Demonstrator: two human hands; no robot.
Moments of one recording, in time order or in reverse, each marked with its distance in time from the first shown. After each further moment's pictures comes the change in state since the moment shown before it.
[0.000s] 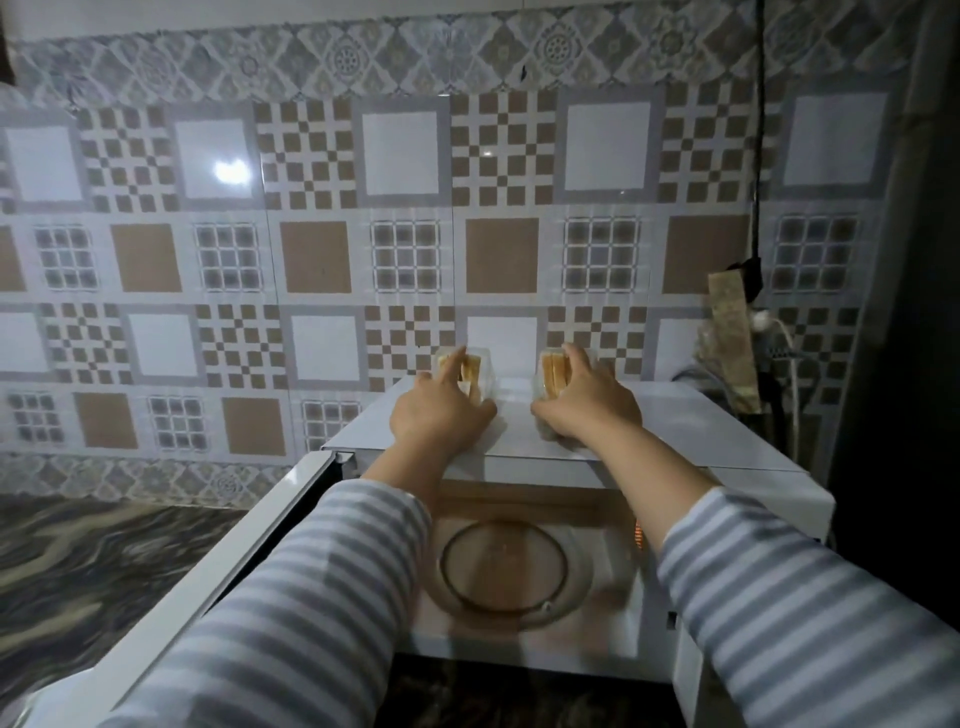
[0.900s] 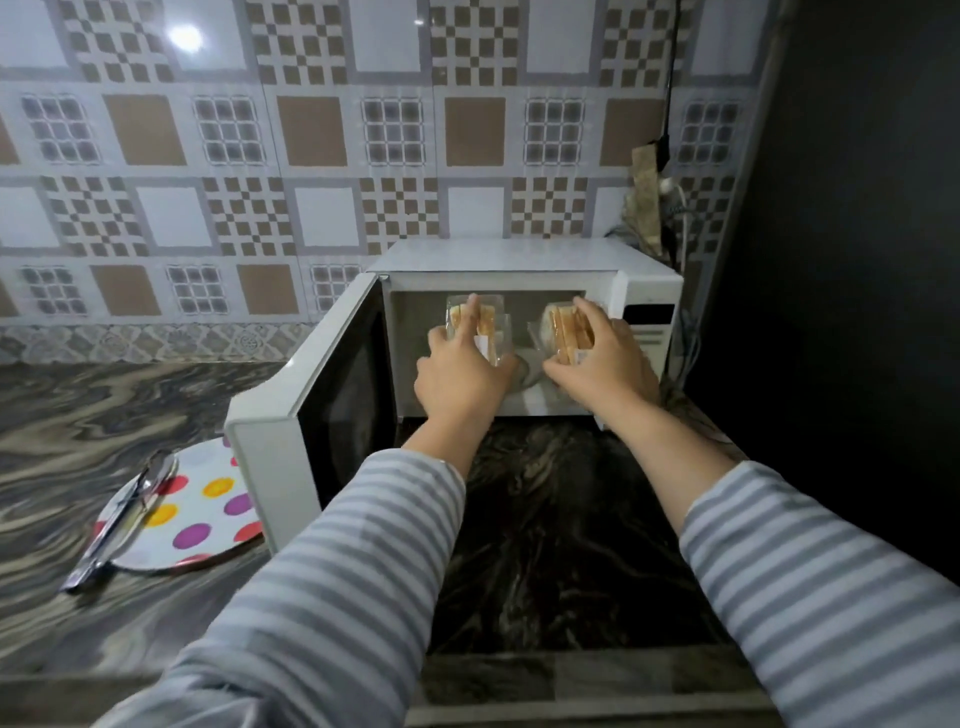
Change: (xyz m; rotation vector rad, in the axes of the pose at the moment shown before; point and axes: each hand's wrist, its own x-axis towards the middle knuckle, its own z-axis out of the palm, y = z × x) left_hand -0.259 -0.038 -0.024 -0.287 0.046 0.031; right_hand -0.274 0.025 -0.017 0.083 0.178 0.076
